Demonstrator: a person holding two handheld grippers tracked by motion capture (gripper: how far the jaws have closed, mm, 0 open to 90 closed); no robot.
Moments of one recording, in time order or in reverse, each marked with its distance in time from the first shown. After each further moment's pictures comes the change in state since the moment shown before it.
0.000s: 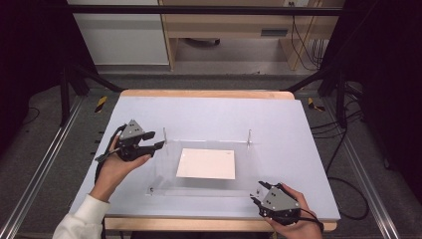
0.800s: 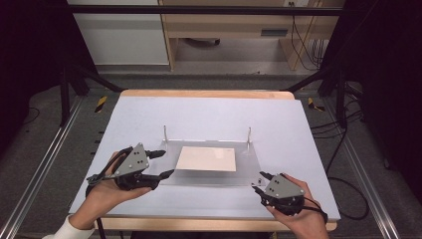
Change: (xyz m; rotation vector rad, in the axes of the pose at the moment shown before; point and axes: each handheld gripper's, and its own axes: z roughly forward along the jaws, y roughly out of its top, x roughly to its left) left arm -0.074 0.015 -0.051 -0.056 -0.171 0.289; right arm -0.023 0.028 -0.010 -0.001 -0.001 0.030
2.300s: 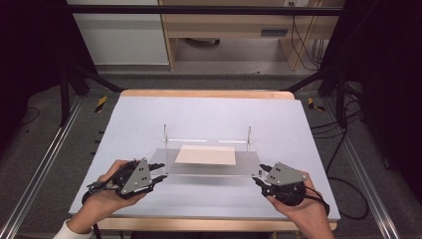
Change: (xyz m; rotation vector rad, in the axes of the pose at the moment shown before) left arm -0.009 -0.025 0.005 0.110 0.056 0.195; right arm -0.017 0.026 -0.006 0.021 0.014 0.050
